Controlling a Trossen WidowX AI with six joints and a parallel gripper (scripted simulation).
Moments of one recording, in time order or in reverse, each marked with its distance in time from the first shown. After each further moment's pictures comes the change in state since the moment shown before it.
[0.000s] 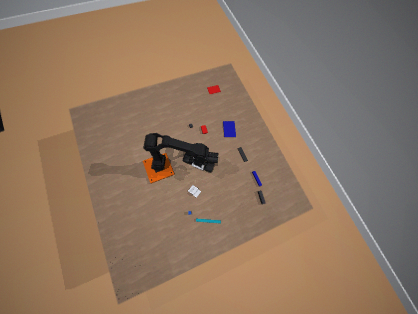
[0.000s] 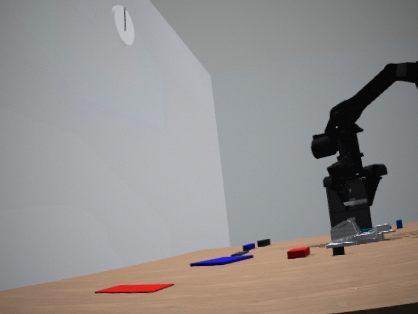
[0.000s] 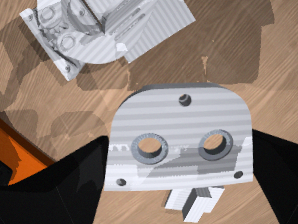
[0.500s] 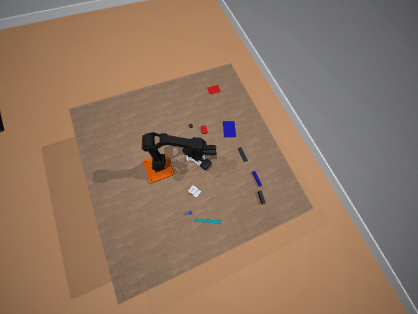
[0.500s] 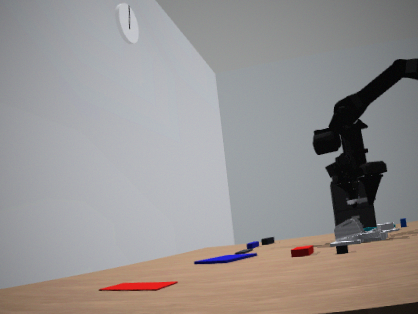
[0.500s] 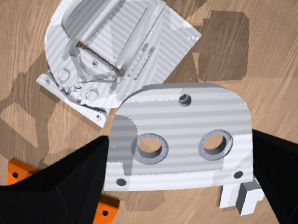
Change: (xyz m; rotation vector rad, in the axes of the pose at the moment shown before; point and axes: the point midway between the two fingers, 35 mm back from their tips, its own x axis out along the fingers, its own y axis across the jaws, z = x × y) arm 0.000 0.023 0.028 0.325 -0.002 0.002
